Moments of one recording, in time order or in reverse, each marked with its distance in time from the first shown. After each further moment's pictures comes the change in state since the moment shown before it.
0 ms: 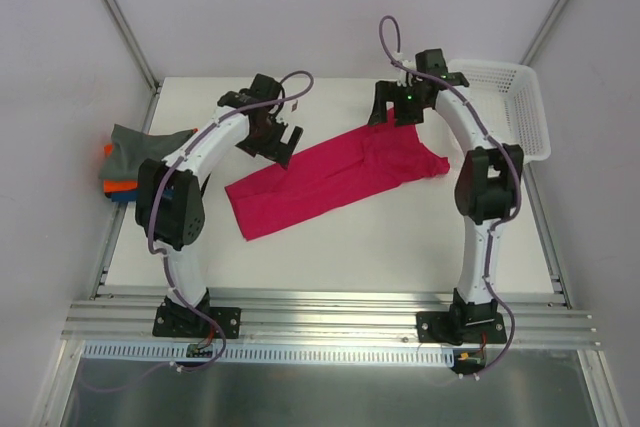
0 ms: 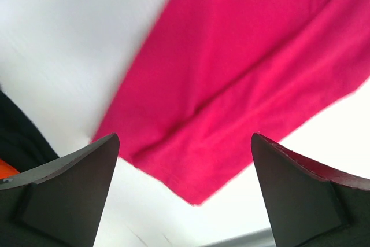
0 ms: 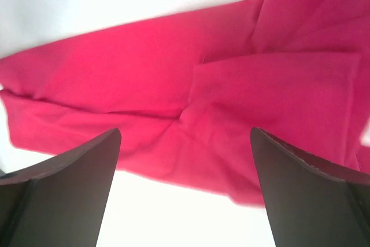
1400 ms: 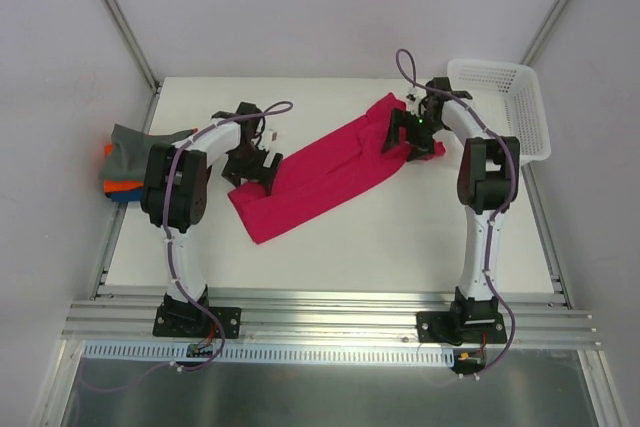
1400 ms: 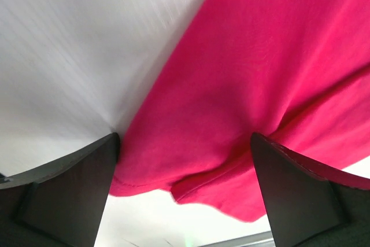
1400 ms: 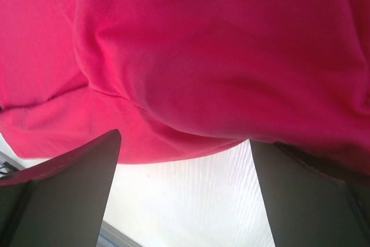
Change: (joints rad) left arm 0.148 0.161 -0.148 0.042 0.087 0.025; right arm -0.106 0.080 -0.150 -0.066 -0.020 0.079
